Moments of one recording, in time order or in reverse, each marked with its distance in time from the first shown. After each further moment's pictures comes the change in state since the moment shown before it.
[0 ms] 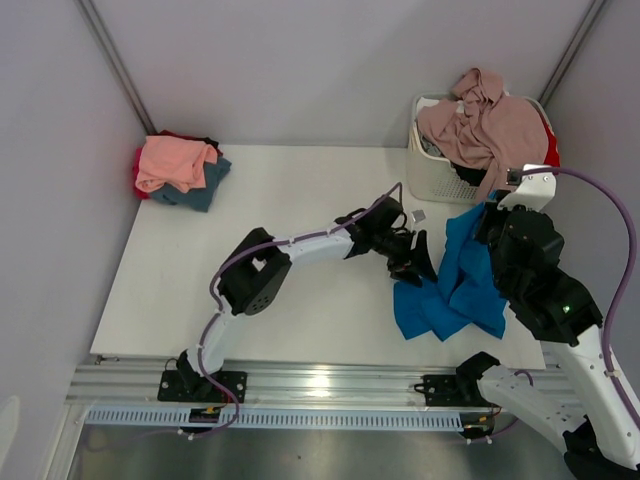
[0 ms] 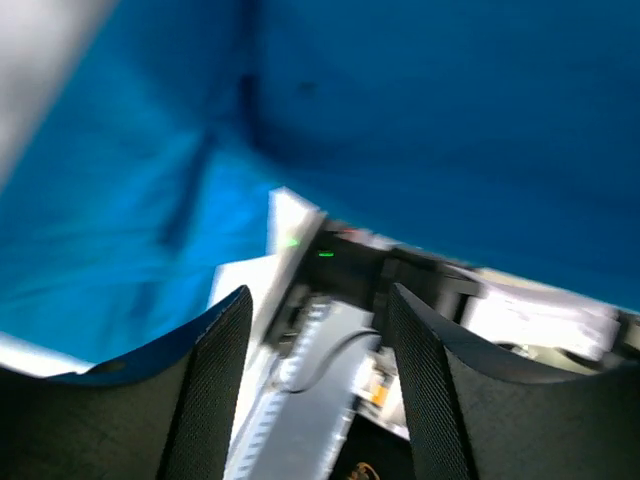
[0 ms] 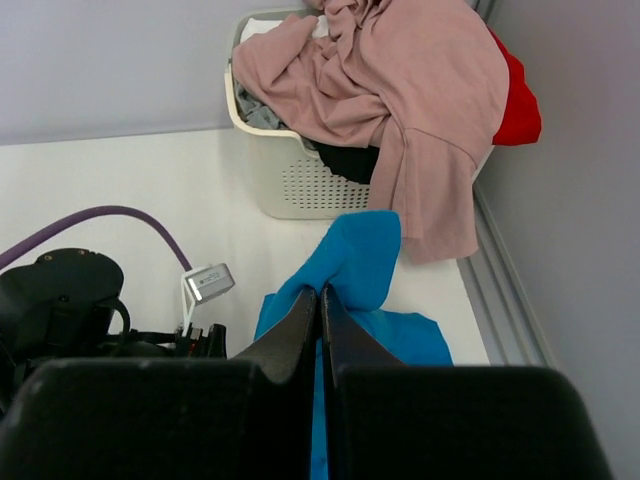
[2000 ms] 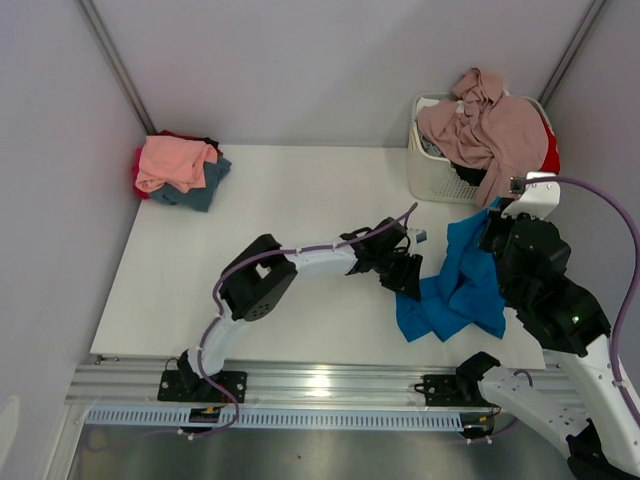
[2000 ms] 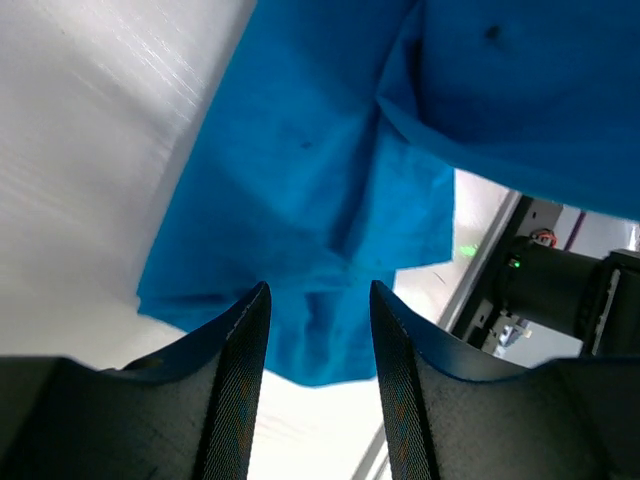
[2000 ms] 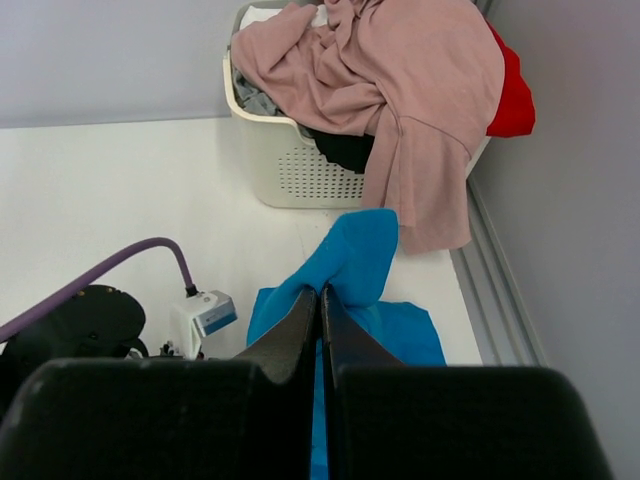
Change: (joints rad) left arm -0.067 -0.044 -0.119 -0.078 -0.312 0.407; right arm 0.025 -0.038 -0.004 -0.052 0.008 -0.007
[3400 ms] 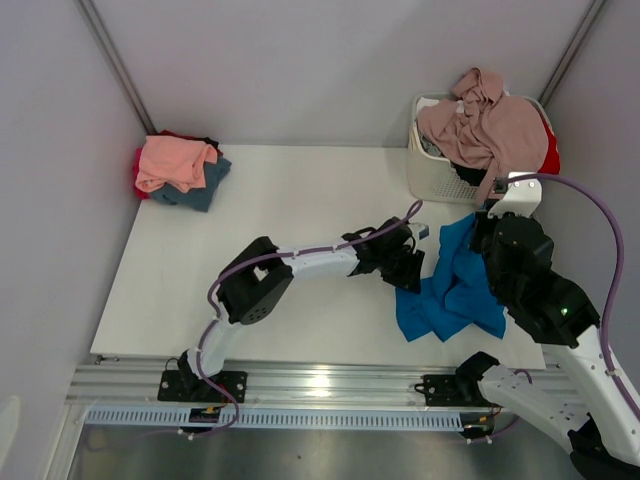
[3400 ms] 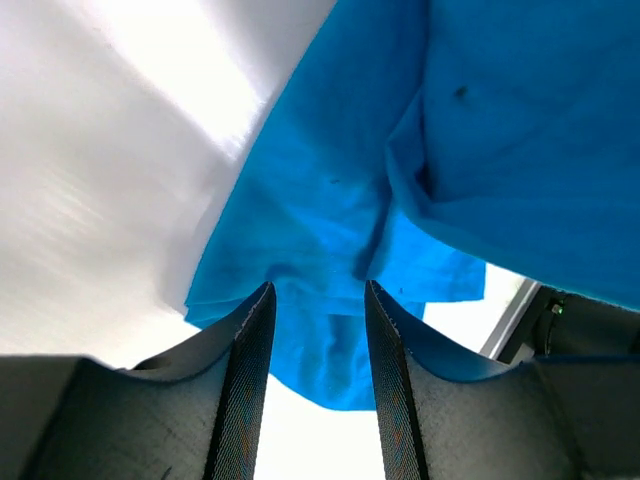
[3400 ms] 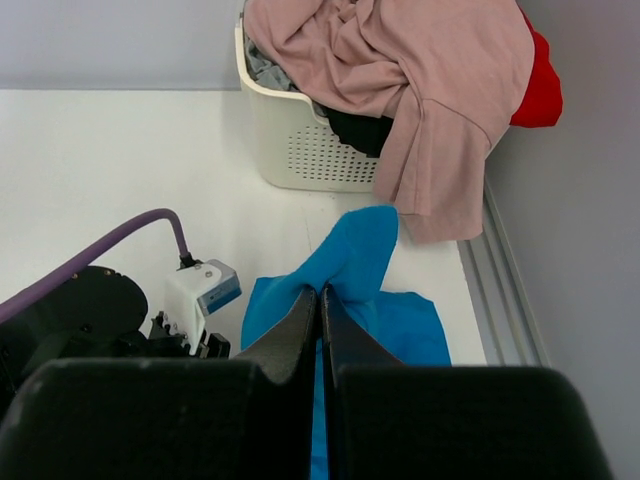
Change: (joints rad) left arm -0.028 -0.015 0.030 -0.031 -0.183 0.043; right arm 0.042 0.029 -0.023 -0.010 0.009 0.000
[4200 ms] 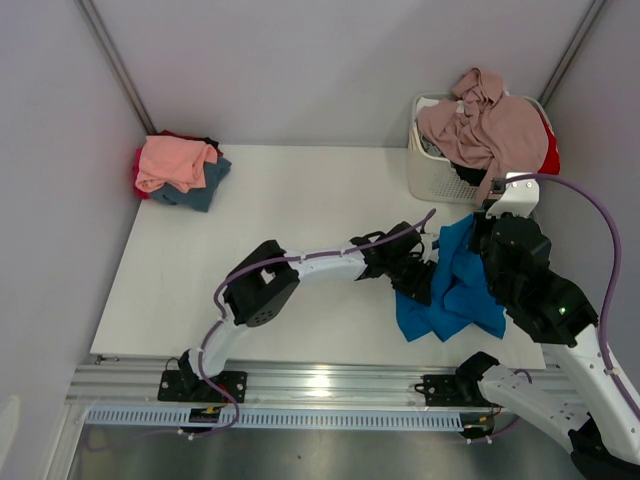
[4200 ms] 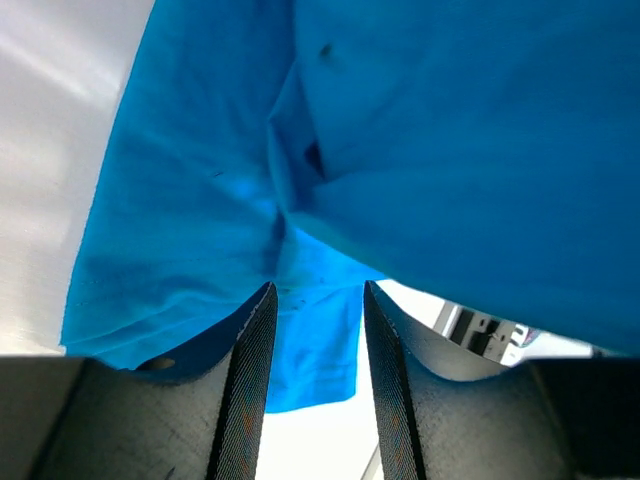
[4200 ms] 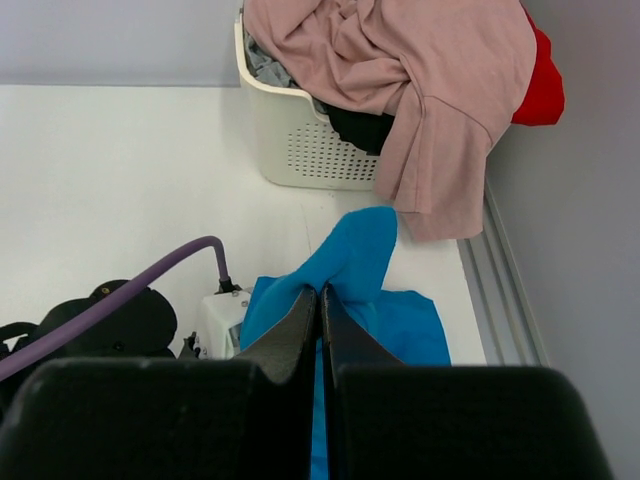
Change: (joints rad) left arm -0.038 0.035 0.057 -0.004 0.145 0.049; right arm 0.006 0.003 -0.008 0.003 0.007 0.000
